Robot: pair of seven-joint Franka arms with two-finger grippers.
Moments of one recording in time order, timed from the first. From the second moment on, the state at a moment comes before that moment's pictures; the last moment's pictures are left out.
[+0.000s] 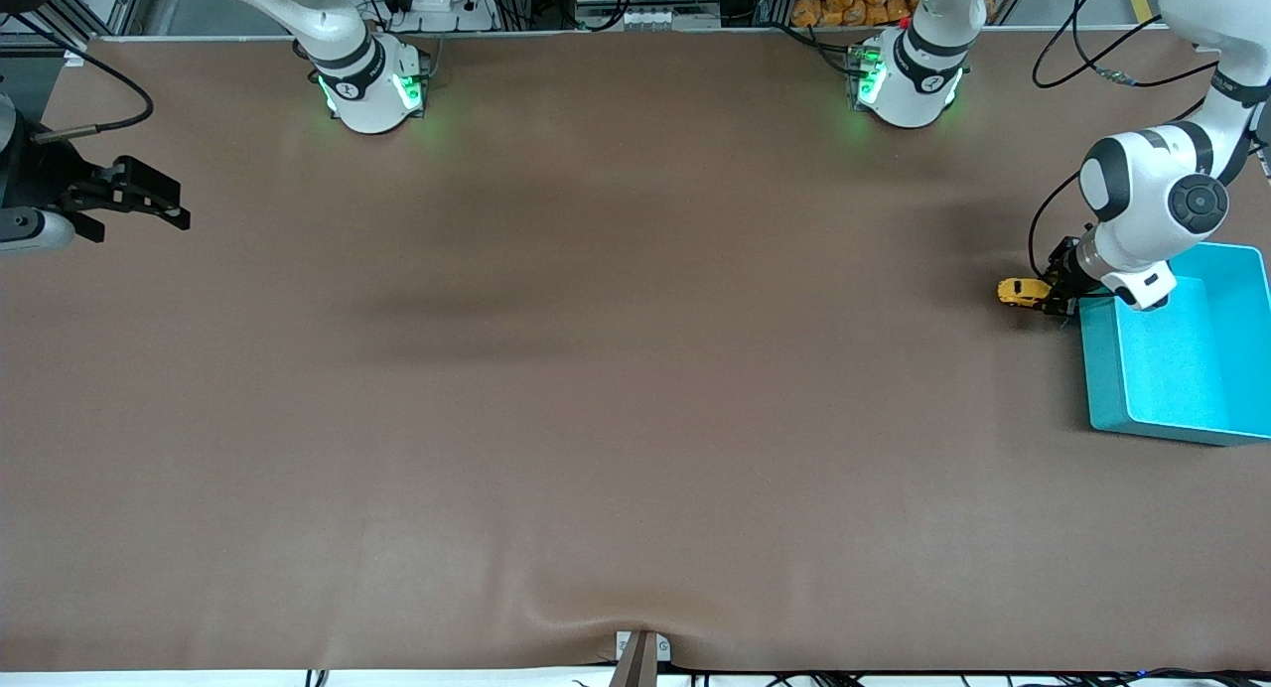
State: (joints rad) left arm 0.41 0.26 -0.06 -2.46 0.23 2.67 -1.20; right arm 0.09 -0.03 -0.09 -1.61 0.04 1.52 -0.13
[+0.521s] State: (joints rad) left arm 0.33 0.20 -0.09 -2.44 0.23 2.58 -1.23; right arm 0.09 -0.03 -0.10 -1.61 0.03 1.53 -0.13
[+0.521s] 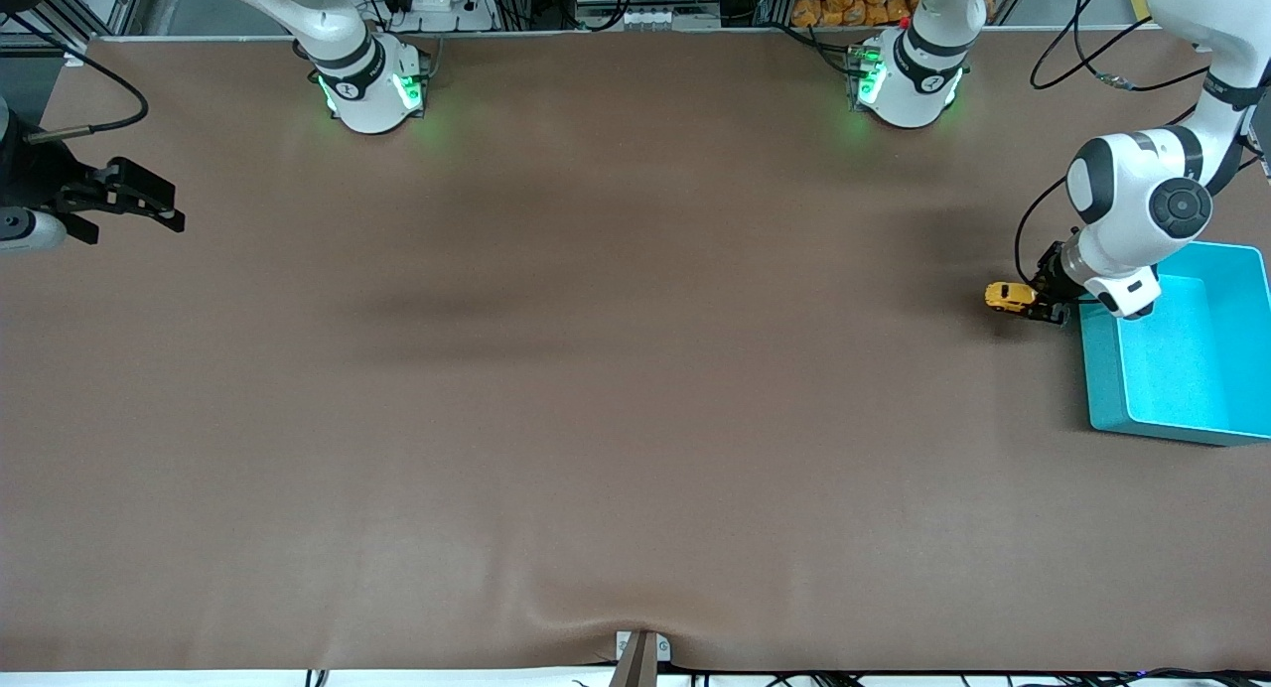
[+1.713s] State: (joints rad) left arm 0.50 0.15 -0.07 -2.13 0.30 2.23 -0.19; right arm 0.09 -0.04 -0.09 -1.61 0.03 1.56 -0.13
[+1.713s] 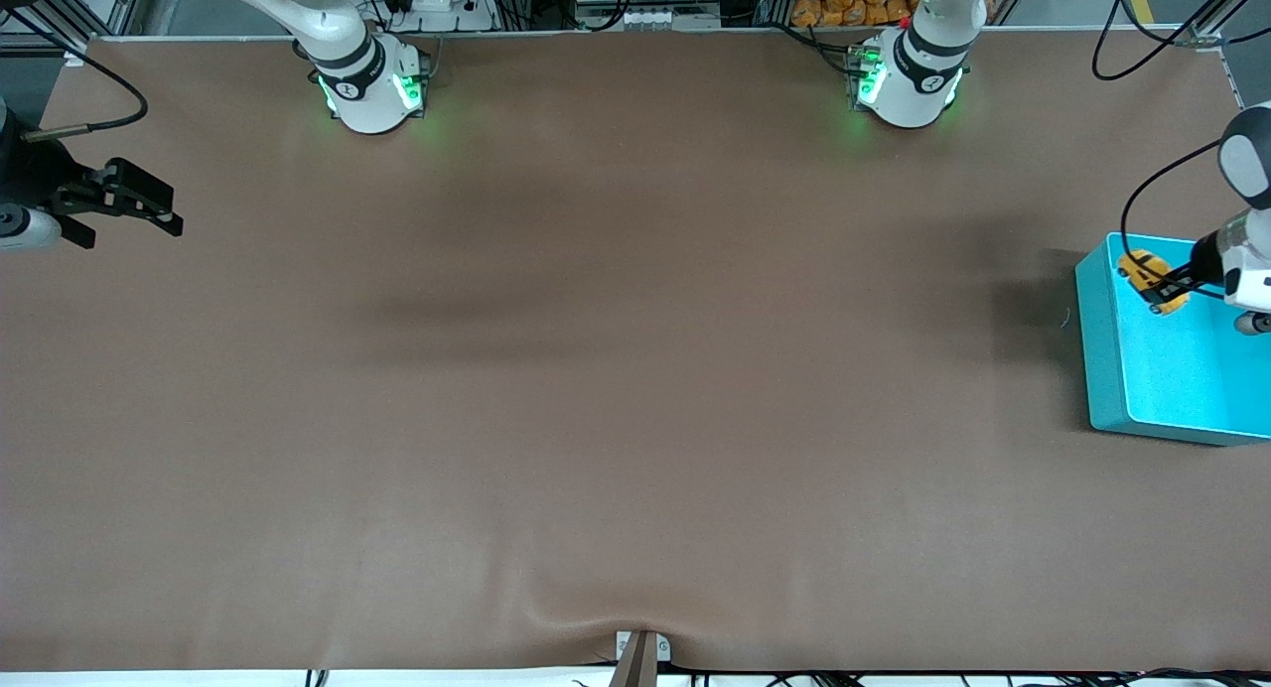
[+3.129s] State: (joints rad) left arm 0.61 0.50 -0.08 -1.96 0.38 2.45 0.24; right arm 0.09 -0.04 -0.09 -1.61 0.03 1.56 -0.13
